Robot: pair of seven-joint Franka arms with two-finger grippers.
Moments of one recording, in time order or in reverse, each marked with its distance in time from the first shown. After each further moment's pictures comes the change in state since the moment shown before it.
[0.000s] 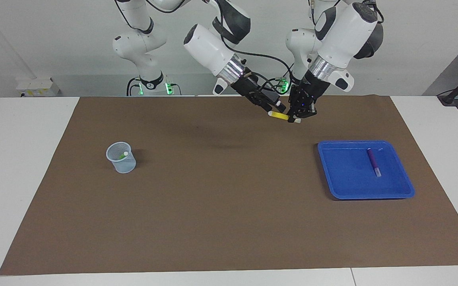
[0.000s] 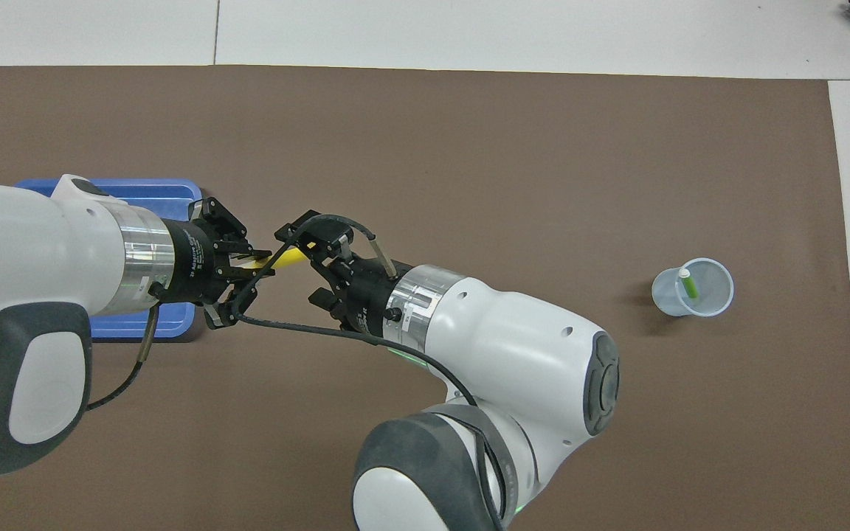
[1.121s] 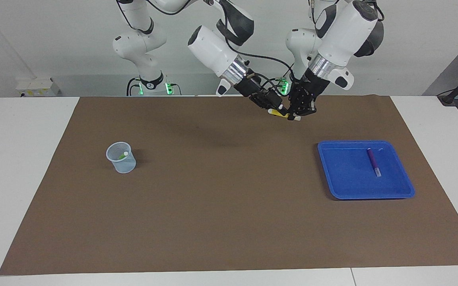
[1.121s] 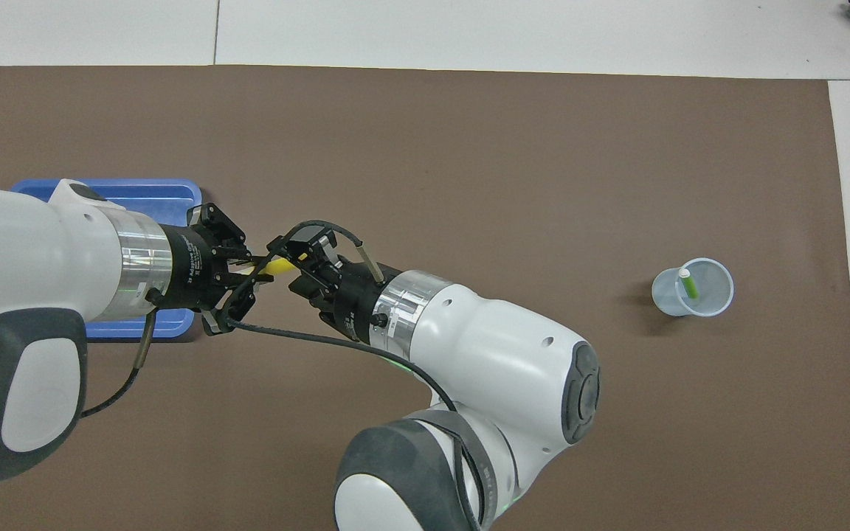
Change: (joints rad) left arm 0.000 -0.012 0.000 -0.004 0.000 -0.020 0.000; right arm 0.027 0.022 0.002 0.009 0.000 0.044 0.000
